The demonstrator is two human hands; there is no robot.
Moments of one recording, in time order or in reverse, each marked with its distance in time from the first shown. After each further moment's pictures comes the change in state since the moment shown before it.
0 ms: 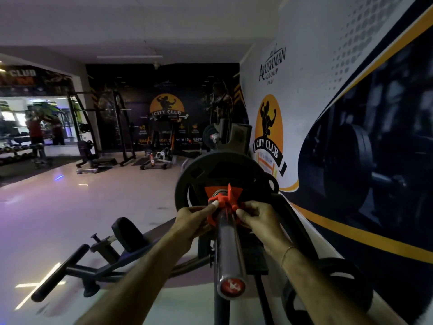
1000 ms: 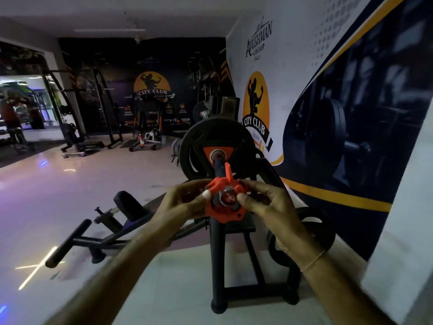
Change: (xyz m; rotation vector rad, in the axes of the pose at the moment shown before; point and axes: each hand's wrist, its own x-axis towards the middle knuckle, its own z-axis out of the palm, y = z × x) left_hand -0.206 -0.003 -0.013 0.197 -0.263 0.395; right_hand -0.213 -0.083 -0.005 0.049 -0.005 -0.082
